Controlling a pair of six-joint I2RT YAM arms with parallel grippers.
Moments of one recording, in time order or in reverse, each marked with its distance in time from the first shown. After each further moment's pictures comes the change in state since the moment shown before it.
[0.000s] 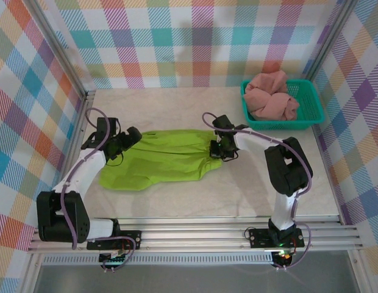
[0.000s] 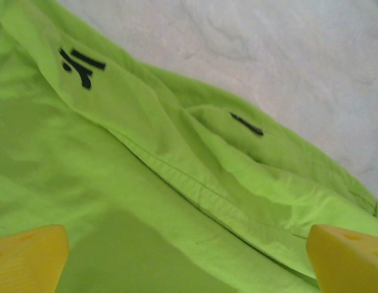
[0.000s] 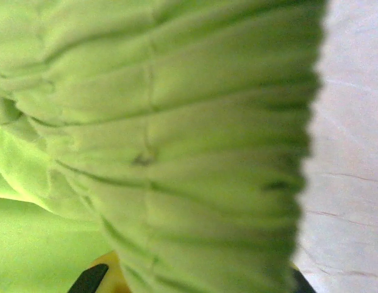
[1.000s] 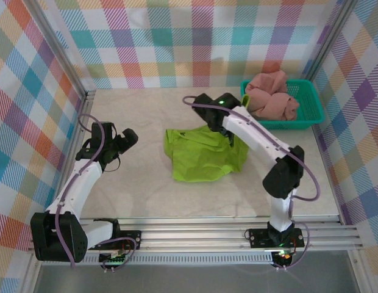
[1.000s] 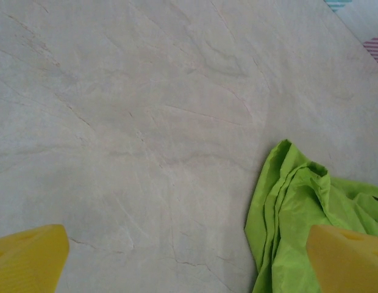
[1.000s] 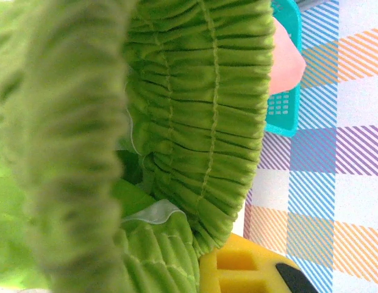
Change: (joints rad) left arm 0.000 -0.148 -0.060 -0.024 -0.043 -0.023; right arm 0.231 0.063 0.761 -0.953 0.994 -0.154
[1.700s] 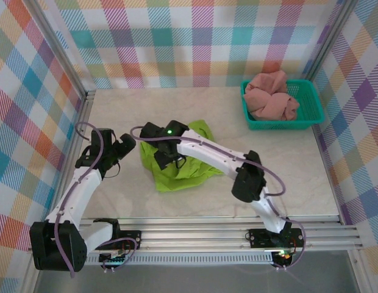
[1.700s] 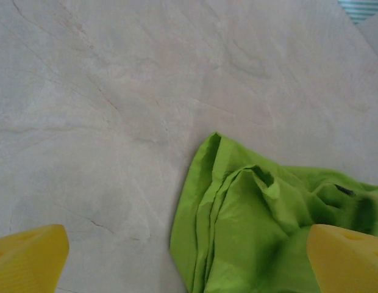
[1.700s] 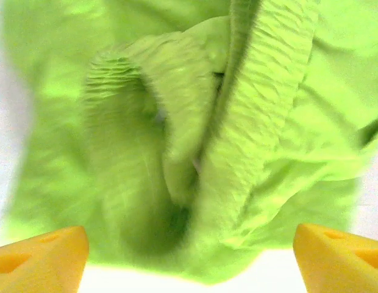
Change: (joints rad) left arm 0.002 -0.082 -0.085 0.009 -0.040 -0.072; right arm 0.318 0.216 0.145 0.254 -0.644 0.117
